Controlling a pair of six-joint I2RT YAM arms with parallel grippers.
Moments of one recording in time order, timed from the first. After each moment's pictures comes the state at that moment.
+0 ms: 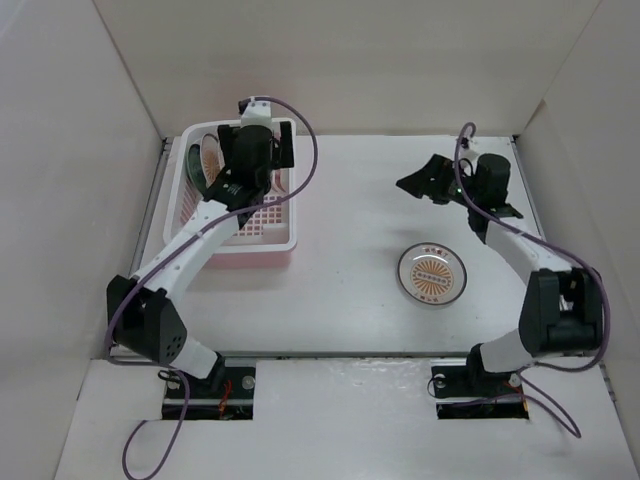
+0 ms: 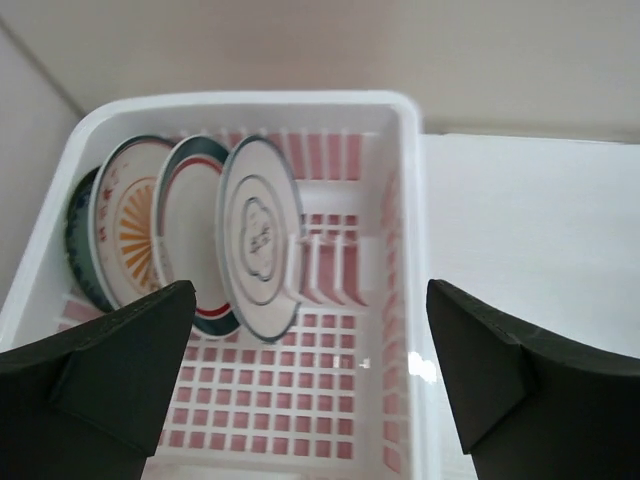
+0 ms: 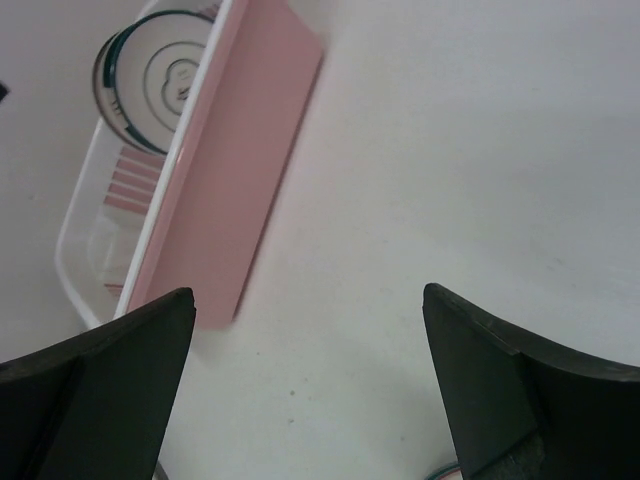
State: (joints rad) left arm -0.44 1.50 1.35 -0.14 -0.54 -0.12; right arm 0.06 1.53 0.99 0.25 -0.71 0.56
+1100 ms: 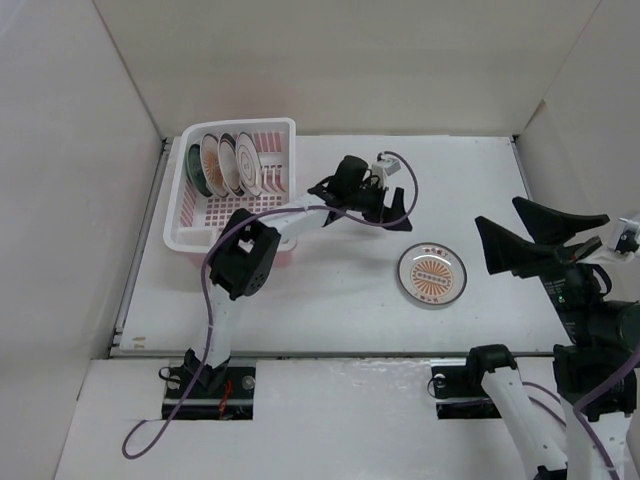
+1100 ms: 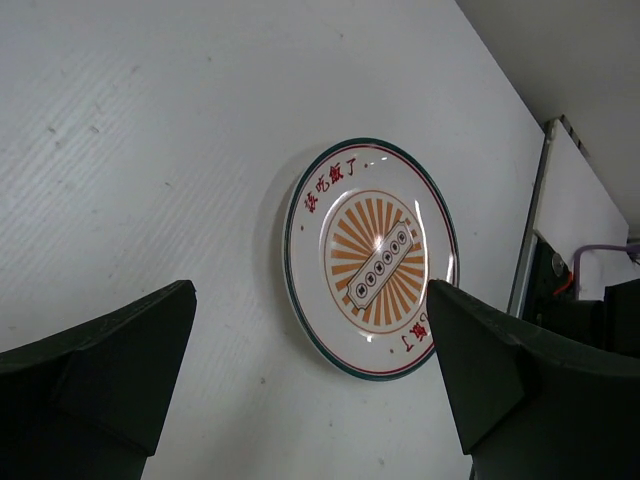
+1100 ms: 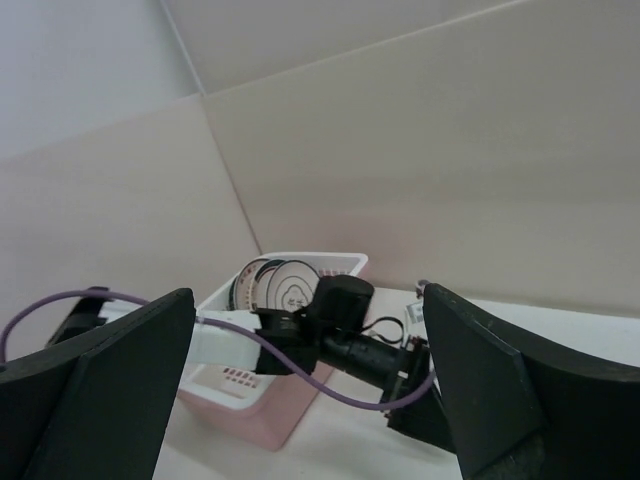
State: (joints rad) left arm -0.70 2.15 1.65 -0.01 0.65 -0.36; right arm 0.11 0.40 1.08 -0.21 -0.30 0.45
